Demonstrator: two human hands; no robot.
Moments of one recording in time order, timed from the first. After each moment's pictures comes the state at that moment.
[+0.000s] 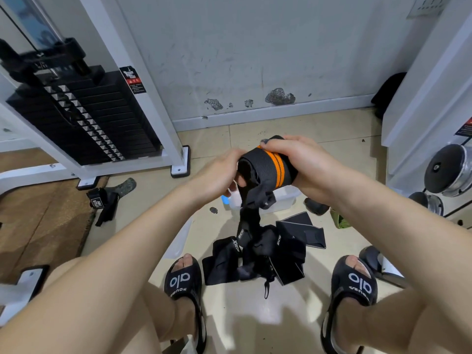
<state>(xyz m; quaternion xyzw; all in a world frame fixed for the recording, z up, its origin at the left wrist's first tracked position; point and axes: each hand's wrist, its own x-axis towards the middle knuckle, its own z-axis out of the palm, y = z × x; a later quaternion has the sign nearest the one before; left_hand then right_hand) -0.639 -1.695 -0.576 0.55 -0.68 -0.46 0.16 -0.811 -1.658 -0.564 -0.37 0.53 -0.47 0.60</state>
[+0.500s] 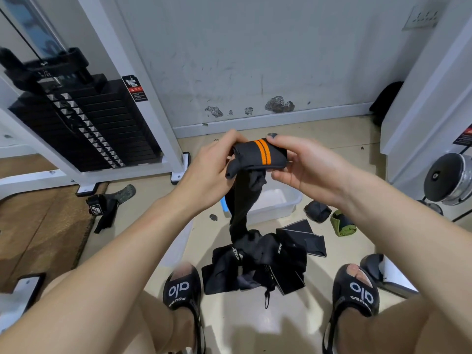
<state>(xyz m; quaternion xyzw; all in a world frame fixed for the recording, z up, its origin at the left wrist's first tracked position) -0.621 -1.695 -0.561 0.39 -0.84 -0.24 0.29 -0.819 -1.657 -0.546 -0.33 0.47 -0.49 0.66</state>
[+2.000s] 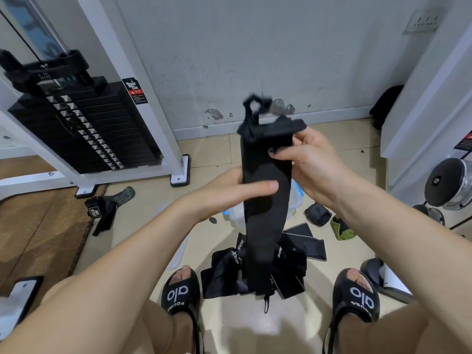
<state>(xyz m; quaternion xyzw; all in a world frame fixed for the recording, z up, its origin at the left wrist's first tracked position) -0.642 -1.698 -0.578 0.39 -0.67 -0.61 0.15 -0.823 -1.674 -0.564 -0.42 0.41 -0.58 0.56</state>
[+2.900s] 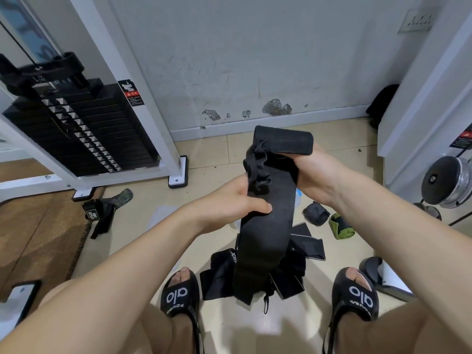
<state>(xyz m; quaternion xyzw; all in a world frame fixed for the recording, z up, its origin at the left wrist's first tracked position) -0.646 -1.684 -0.581 0.41 -0.66 -0.62 0.11 -0.829 -1.678 -0.568 -0.40 0.47 -0.51 0.60</state>
